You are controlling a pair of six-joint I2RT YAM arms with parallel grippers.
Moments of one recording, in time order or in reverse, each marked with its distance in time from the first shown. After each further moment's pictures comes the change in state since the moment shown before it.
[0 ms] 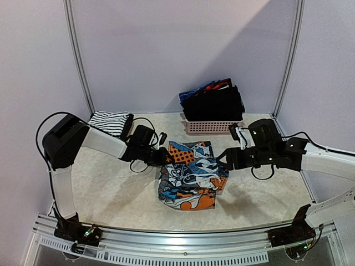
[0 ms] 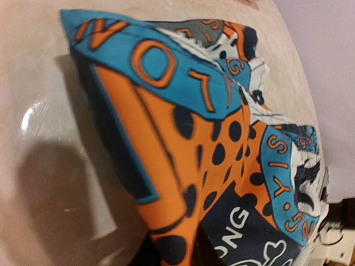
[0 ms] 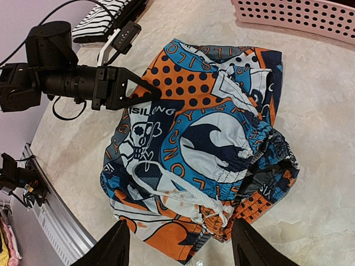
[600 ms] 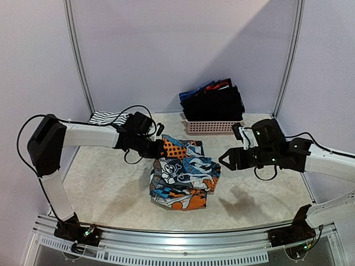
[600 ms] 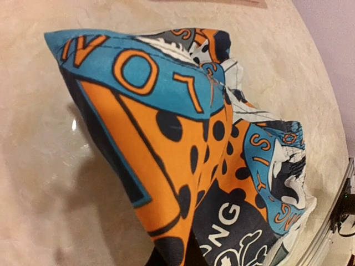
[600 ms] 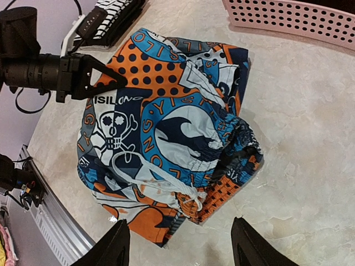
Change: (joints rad) left arm -0.021 -0.168 0.096 -0.369 -0.146 0.128; right arm 0.003 -0.040 -0.008 -0.029 0.031 -0.006
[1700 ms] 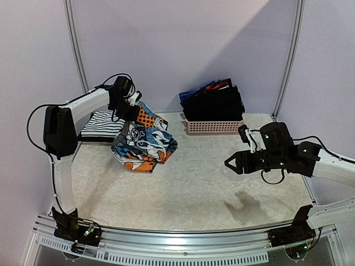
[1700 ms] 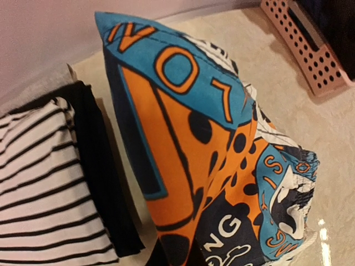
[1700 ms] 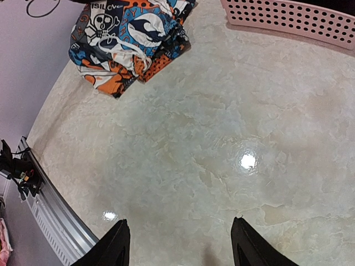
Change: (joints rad) left arm 0.341 0.294 0.766 -0.597 -0.222 0.480; right arm 0.001 -0.112 -0.048 -0.051 0.003 -0.029
